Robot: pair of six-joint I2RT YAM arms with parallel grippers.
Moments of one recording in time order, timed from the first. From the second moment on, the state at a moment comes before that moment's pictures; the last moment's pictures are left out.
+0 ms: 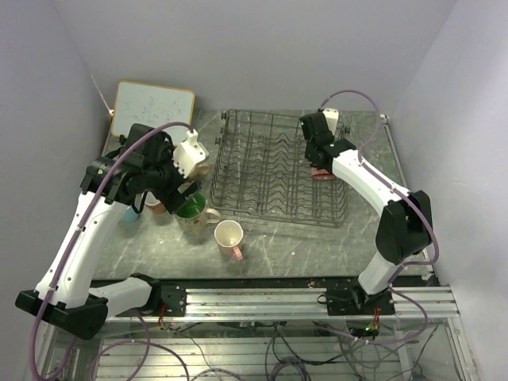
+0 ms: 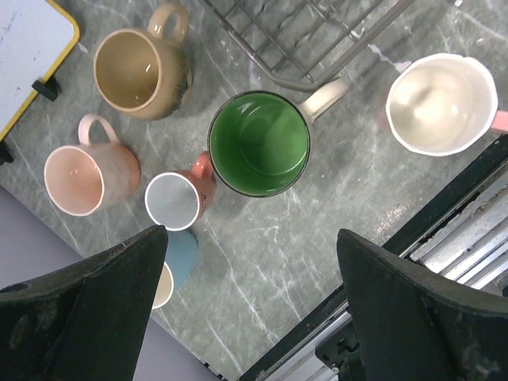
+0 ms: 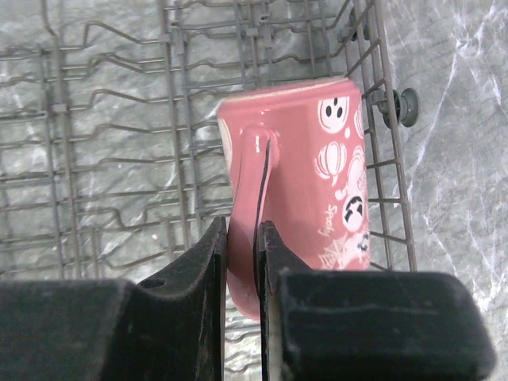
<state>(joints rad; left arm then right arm) -0.39 1.14 1.49 -1.25 0.12 0.53 0.42 1.71 1.40 -0.48 0.56 0.40</state>
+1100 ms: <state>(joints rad) -0.38 0.97 1.17 -0.67 0.30 0.58 0.54 1.56 1.33 -0.33 -0.17 0.98</state>
